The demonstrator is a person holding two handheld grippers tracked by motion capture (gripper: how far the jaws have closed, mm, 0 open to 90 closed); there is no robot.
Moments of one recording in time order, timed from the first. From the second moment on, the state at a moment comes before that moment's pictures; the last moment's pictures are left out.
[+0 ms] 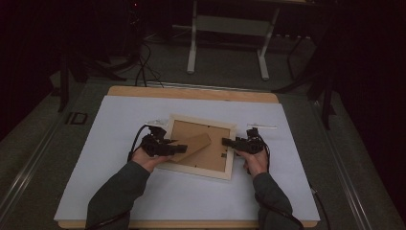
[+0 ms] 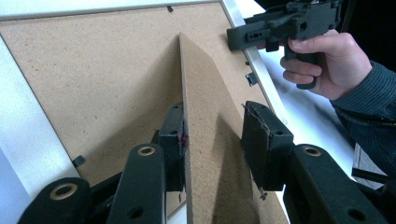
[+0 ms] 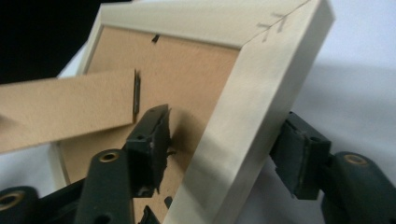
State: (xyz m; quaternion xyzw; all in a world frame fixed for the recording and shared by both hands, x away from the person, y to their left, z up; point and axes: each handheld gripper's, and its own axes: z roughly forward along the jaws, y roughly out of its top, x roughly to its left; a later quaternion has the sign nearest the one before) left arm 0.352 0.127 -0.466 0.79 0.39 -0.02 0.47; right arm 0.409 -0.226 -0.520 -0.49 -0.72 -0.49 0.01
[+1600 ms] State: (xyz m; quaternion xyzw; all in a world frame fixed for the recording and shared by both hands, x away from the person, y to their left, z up) left arm 0.351 0.131 -0.465 0.81 0.36 -0.04 0.46; right arm 0.399 -0.229 -0.486 -0.48 -0.68 -0.55 -0.04
